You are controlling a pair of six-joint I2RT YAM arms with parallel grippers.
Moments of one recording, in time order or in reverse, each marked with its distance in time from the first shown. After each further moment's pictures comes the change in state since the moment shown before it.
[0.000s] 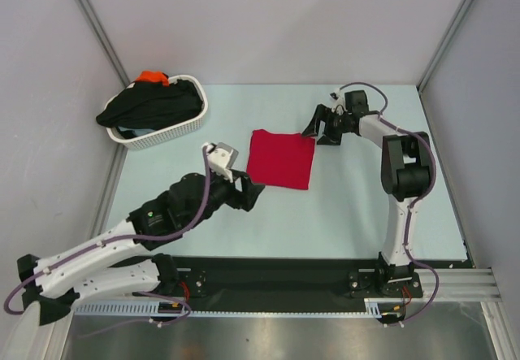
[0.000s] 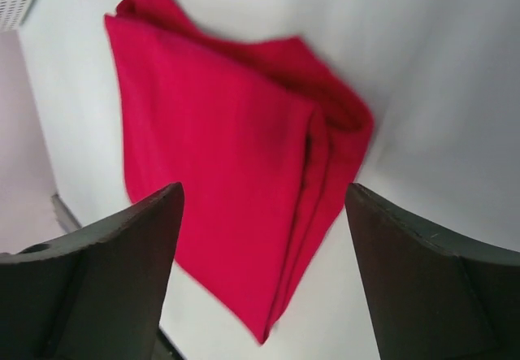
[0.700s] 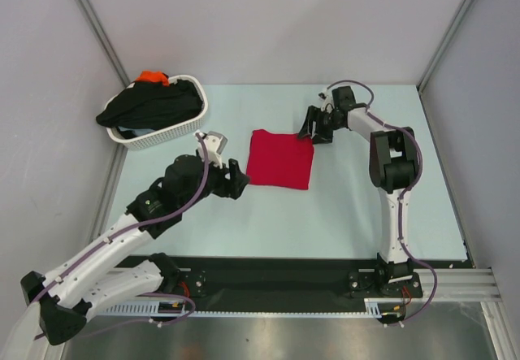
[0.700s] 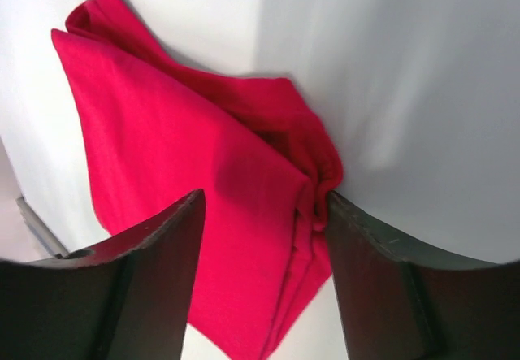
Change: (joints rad) left arm 0.319 0.011 -0.024 -0.098 0.259 -0.005; right arm 0.051 0.188 0.262 -0.187 0.053 -0.080
